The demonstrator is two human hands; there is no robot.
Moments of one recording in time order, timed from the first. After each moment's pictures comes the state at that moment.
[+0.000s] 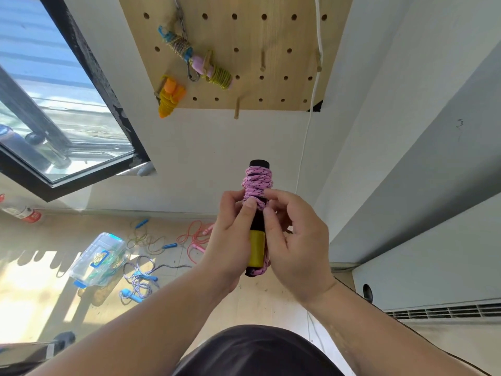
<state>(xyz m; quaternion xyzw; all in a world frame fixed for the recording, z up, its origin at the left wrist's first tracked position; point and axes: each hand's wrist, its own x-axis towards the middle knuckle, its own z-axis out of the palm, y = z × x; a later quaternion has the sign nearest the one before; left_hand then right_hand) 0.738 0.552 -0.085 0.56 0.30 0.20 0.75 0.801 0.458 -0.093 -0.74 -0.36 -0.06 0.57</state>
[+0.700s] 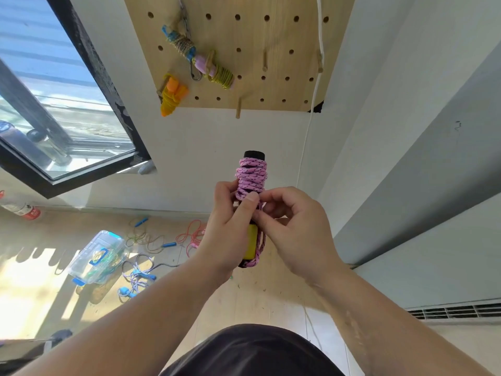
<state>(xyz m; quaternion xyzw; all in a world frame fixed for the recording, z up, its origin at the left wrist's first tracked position) 0.734 0.559 -0.080 0.63 0.26 0.22 0.69 0.811 0.458 -0.076 -0.73 -0.29 0.15 0.60</state>
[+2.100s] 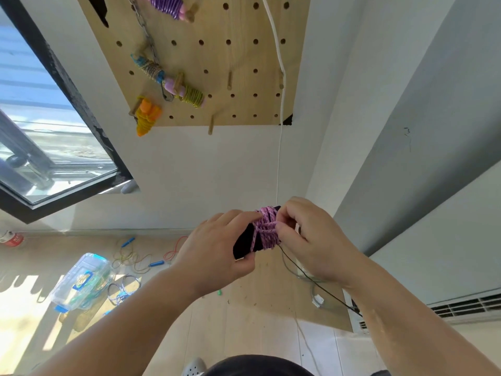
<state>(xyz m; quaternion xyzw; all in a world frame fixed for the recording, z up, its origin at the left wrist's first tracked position) 0.754 0.544 -0.094 0.97 0.08 0.09 0.20 0.882 0.371 -0.067 -0.80 -0.45 0.13 0.38</state>
